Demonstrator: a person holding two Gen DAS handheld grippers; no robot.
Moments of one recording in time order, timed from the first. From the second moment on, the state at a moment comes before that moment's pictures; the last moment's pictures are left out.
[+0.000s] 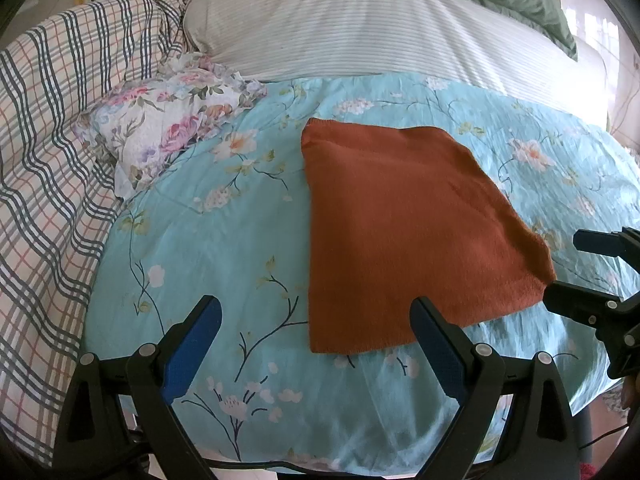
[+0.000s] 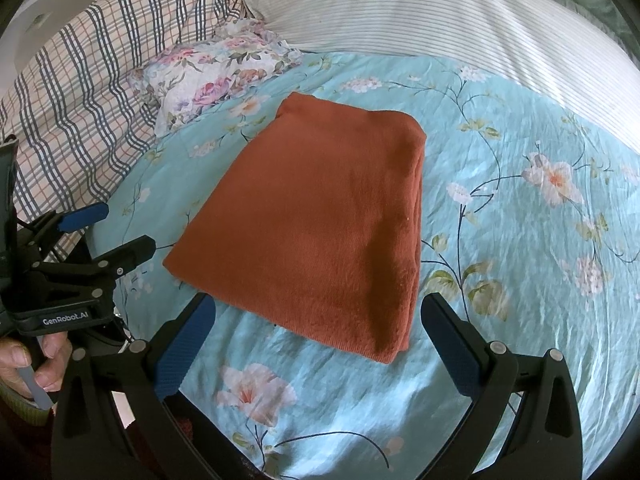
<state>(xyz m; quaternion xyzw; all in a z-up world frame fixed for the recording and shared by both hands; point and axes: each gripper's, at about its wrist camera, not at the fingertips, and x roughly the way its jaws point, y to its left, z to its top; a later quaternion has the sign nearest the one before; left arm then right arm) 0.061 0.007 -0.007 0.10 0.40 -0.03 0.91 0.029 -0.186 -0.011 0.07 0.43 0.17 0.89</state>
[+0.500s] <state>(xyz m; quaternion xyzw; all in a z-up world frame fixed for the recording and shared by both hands) 0.064 0.006 -0.003 0.10 0.40 -0.03 0.91 0.031 -0.181 -0.008 0.08 0.43 0.17 0.89</state>
